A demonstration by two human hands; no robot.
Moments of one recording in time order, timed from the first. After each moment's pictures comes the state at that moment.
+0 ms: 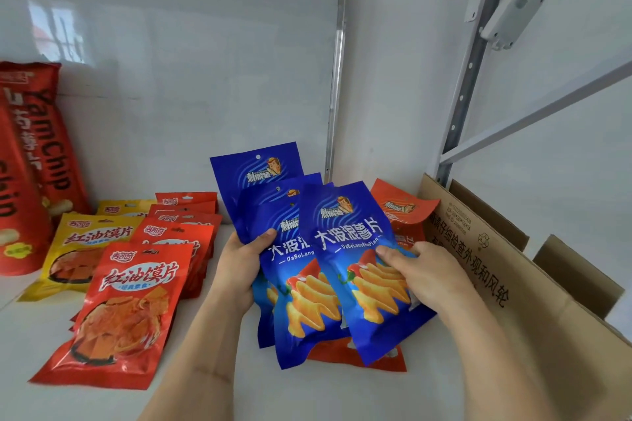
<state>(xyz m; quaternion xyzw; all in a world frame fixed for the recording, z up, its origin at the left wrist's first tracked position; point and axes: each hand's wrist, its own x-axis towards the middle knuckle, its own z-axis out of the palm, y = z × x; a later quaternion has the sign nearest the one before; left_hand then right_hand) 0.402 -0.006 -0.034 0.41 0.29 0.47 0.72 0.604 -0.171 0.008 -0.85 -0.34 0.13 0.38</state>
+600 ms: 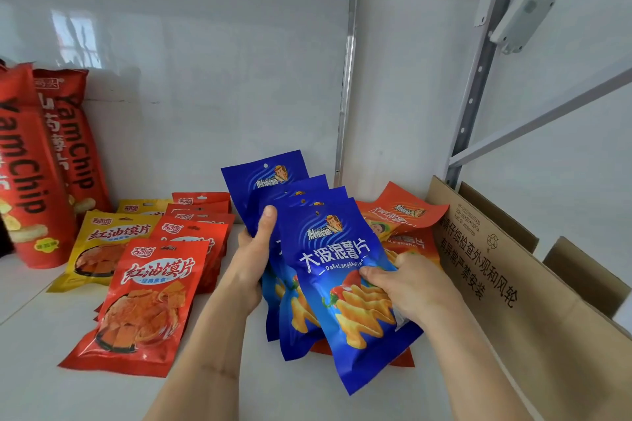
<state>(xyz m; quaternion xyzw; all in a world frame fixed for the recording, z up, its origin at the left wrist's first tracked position) 0.389 -0.019 -0.021 0.45 0.32 0.44 0.70 0.573 -0.164 -0.003 -0.87 -0.40 0.10 0.27</state>
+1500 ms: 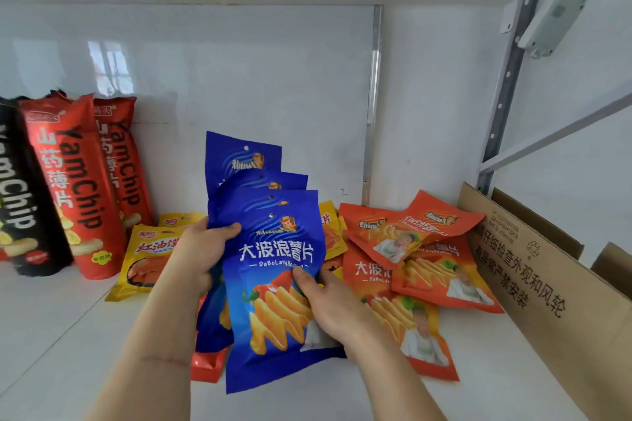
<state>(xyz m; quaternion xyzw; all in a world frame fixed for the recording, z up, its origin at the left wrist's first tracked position) 0.289 0.021 0.030 0.47 0.47 0.46 0.59 0.448 -0.106 -0.016 -0.69 -0.46 0.36 0.43</state>
